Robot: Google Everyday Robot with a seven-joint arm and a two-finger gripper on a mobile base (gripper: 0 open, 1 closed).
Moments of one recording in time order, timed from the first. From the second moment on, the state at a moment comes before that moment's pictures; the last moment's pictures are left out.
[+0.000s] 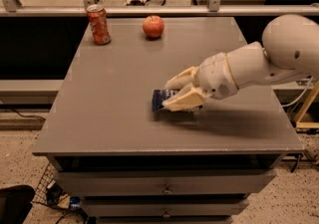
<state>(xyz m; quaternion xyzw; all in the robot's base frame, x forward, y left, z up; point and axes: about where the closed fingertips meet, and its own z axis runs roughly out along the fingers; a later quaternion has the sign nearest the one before) 0.508 -0.048 0.859 -0.59 0.65 0.29 0.38</state>
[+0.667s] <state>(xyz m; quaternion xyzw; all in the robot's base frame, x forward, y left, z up) 0.549 -0.103 0.911 -0.59 0.66 0.25 0.38</state>
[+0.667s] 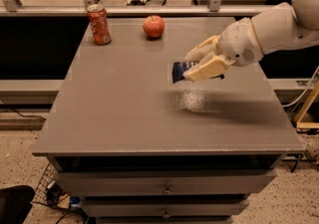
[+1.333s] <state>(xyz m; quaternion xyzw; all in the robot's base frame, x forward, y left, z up) 0.653 -0.143 0.916 -0.58 0.67 0.25 0.39</state>
